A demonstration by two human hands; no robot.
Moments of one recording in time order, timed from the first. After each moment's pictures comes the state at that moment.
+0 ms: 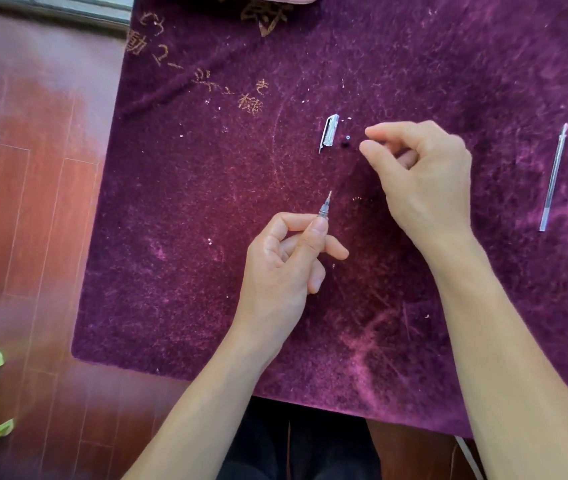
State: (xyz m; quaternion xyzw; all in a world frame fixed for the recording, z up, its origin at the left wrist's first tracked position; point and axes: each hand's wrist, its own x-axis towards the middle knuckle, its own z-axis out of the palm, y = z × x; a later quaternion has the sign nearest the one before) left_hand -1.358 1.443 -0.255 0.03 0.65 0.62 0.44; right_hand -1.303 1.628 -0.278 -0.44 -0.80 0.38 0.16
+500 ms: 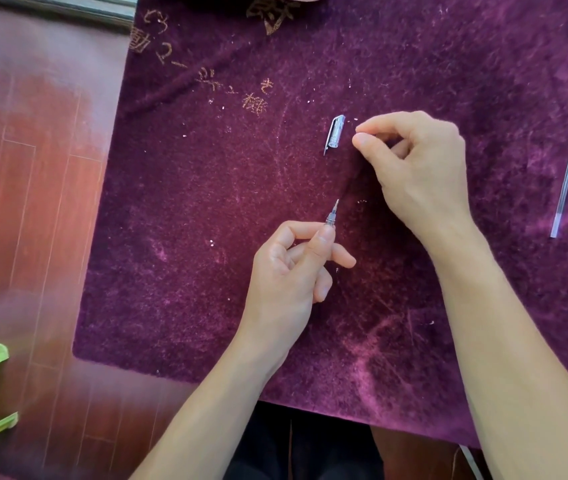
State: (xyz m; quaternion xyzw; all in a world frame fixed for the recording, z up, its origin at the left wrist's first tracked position) left_hand -1.352 1.443 -0.257 0.01 0.65 0.61 0.46; right_hand -1.317 1.635 -0.284 -0.41 -0.81 0.41 0.13
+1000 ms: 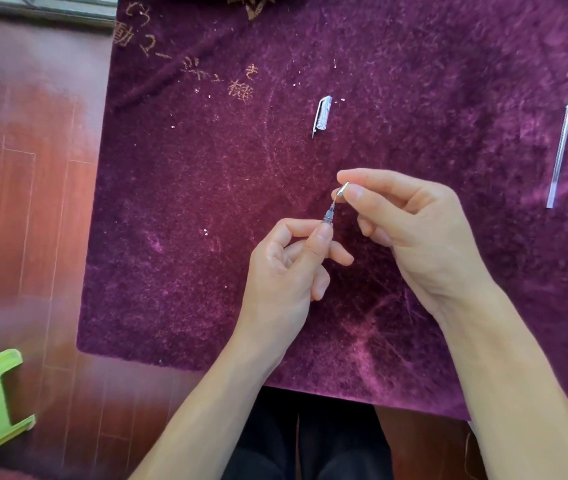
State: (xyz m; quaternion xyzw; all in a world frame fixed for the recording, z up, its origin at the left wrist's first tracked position) left_hand -1.340 1.434 -0.252 0.03 0.65 0.59 0.47; right_hand -1.251 1.582 -0.263 -0.40 -0.56 0.72 0.11
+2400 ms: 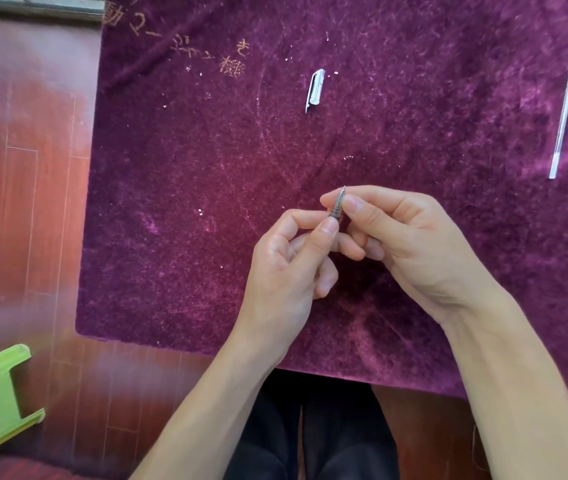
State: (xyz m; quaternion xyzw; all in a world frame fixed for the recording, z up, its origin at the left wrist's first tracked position) left_hand -1.323 1.425 -0.248 0.06 0.62 0.62 0.48; right_hand -1.226 1.562 -0.258 -0.35 -0.51 0.79 0.02
